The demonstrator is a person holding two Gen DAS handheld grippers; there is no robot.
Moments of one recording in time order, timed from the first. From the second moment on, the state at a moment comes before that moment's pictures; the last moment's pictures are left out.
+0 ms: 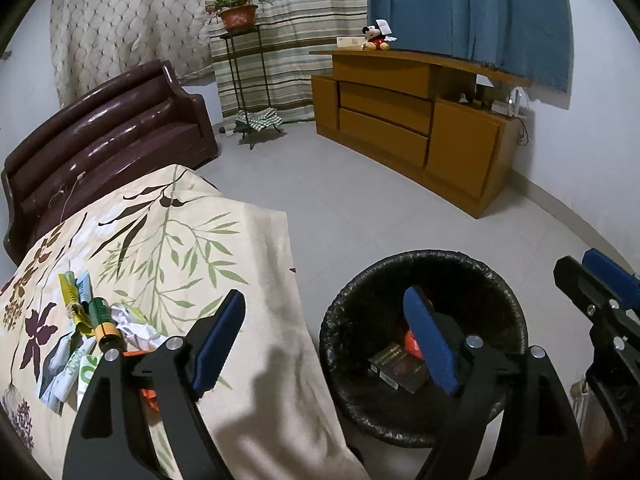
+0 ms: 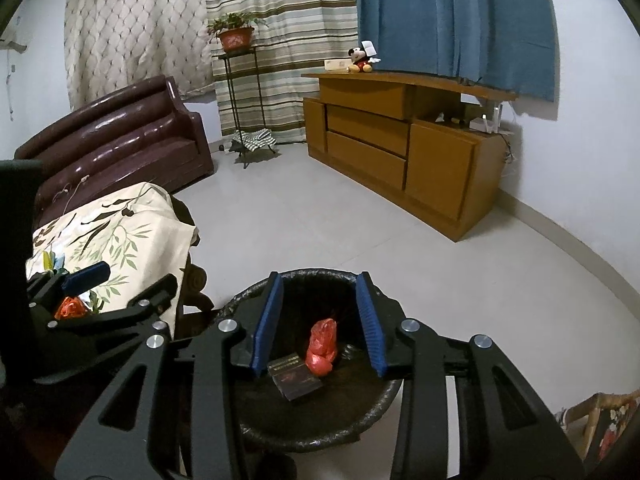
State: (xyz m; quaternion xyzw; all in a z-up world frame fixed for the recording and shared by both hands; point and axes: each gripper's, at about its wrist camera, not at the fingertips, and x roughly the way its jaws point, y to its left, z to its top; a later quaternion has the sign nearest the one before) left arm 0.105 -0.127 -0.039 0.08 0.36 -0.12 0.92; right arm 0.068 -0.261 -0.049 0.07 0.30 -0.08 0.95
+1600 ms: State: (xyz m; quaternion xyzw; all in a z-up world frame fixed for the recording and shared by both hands) left arm 0.030 0.164 -0.038 0.02 0.39 0.11 0.91; right arm 0.047 -0.024 -0.070 -0.05 0.38 0.14 0.91
